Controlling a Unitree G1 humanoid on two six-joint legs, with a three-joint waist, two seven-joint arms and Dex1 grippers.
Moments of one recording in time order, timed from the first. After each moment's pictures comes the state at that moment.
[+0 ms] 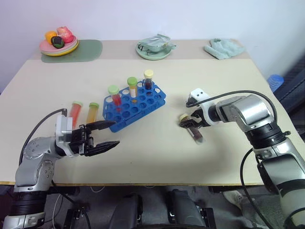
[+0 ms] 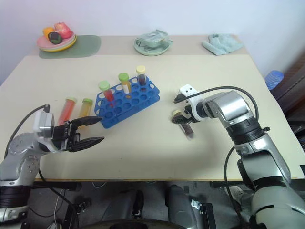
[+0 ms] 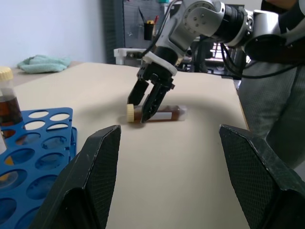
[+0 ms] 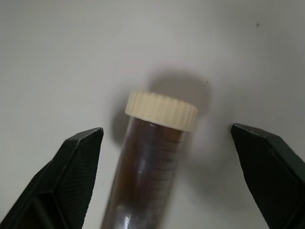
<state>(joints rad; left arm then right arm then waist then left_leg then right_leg) -0.11 0.62 0.22 -0.08 -0.68 0.10 -1.37 -0.92 -0.70 0.43 0.15 0.34 1.30 0.74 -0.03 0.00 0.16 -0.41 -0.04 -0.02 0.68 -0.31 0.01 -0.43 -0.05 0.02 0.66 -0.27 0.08</state>
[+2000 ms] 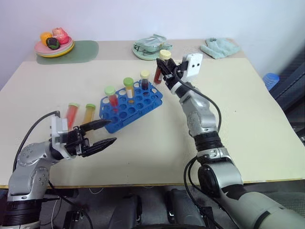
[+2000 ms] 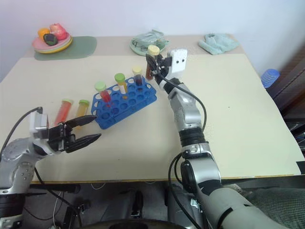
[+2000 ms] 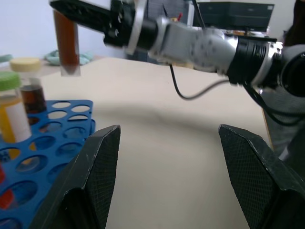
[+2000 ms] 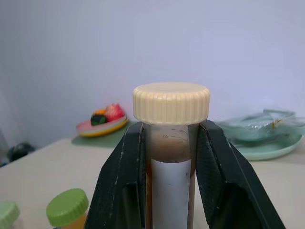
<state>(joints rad) -0.01 0.63 0.30 -0.15 -0.71 0.13 -1.25 -0.87 0.03 -0.13 0.60 0.29 -0.14 0.46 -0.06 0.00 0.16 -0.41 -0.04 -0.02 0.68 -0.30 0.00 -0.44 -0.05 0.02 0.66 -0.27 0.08</state>
